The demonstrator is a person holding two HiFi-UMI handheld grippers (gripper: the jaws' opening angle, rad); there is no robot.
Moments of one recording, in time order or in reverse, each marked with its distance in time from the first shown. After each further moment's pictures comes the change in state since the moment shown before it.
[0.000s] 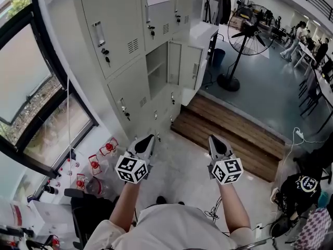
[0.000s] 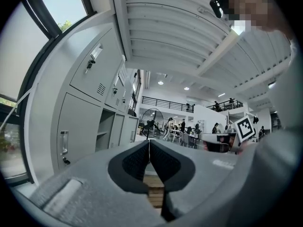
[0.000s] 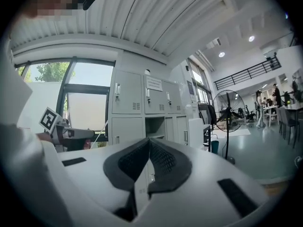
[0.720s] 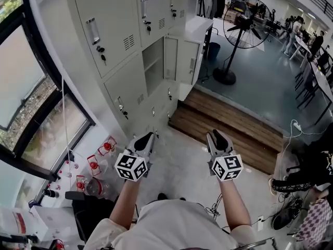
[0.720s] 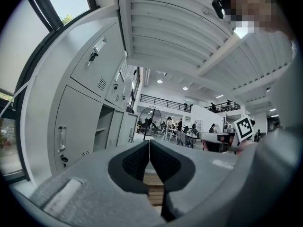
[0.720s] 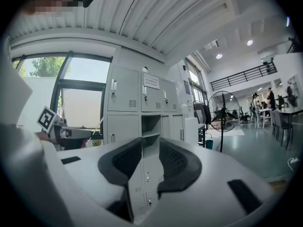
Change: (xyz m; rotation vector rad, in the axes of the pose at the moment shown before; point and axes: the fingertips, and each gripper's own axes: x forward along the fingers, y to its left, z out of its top) left arm 0.007 0.018 -0.011 -0.031 0.025 -0.038; right arm 0.010 0.002 -0.007 -0.013 0.027 -0.066
